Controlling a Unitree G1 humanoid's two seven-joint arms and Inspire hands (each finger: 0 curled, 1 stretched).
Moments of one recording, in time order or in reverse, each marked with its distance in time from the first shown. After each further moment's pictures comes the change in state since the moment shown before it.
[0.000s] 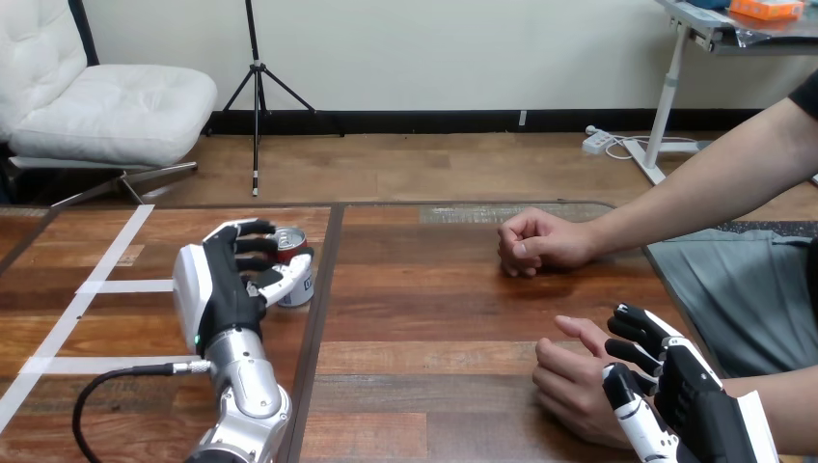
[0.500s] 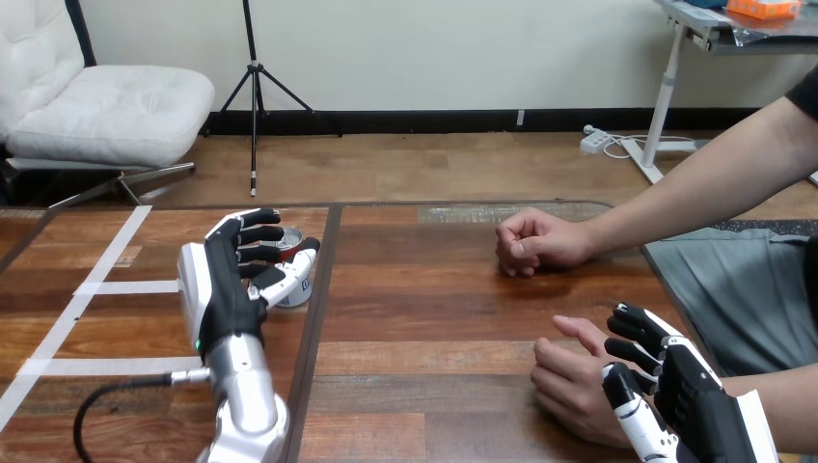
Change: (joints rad) left arm 0.057 -0.002 0.008 -0.033 -0.015 -0.138 -0.023; right arm -0.002 0.000 0.000 0.000 -0.001 0.000 0.000
